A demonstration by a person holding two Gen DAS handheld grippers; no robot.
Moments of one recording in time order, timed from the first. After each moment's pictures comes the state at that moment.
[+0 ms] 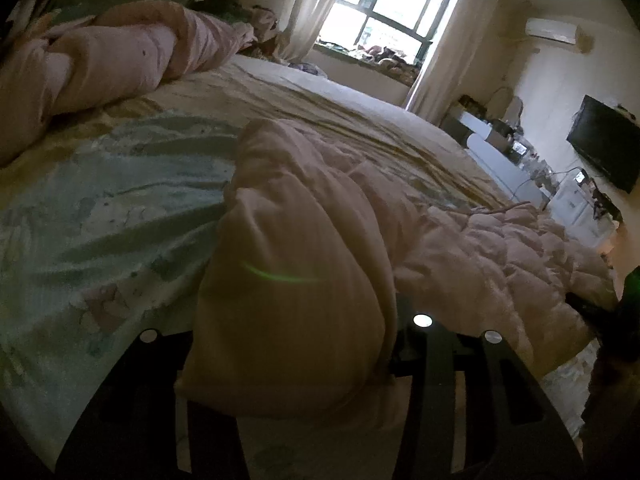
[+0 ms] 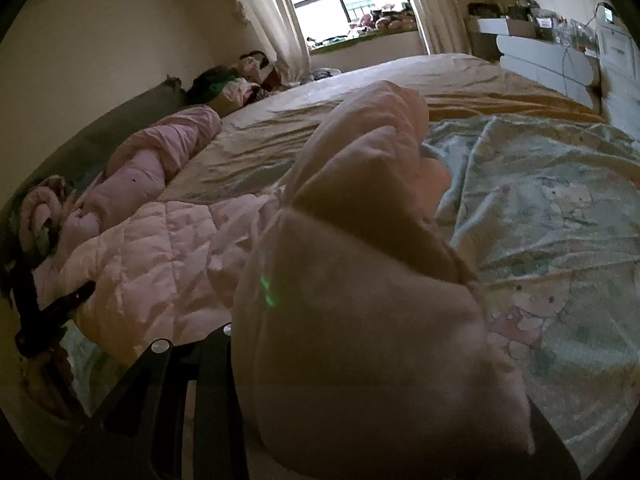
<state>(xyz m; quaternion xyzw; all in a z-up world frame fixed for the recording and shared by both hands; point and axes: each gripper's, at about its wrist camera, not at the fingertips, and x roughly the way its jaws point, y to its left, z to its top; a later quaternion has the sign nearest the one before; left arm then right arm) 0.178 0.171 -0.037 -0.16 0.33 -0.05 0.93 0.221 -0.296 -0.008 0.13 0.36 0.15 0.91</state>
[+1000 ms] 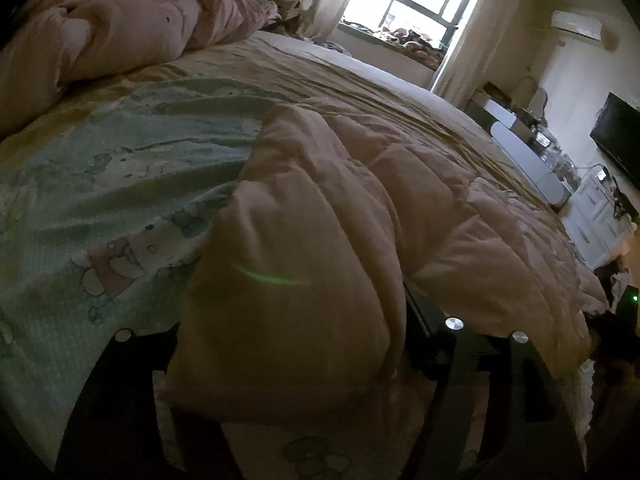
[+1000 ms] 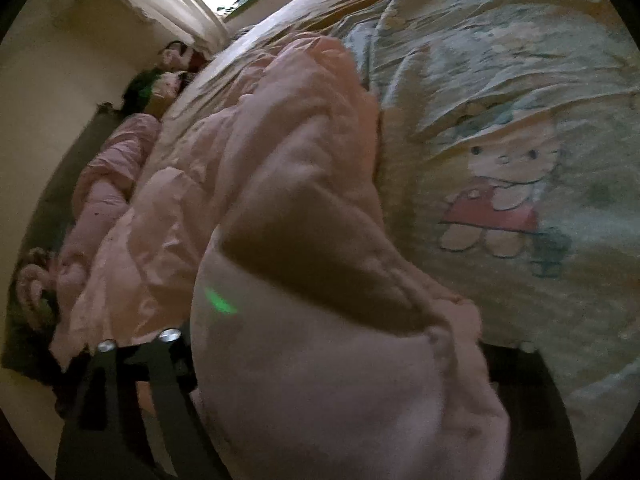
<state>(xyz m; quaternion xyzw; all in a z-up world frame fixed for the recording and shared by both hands) 0.172 0.174 -0.067 -0.16 0.36 -0.02 0.92 0.223 -0.347 -0.071 0.27 0.47 0.07 0.84</state>
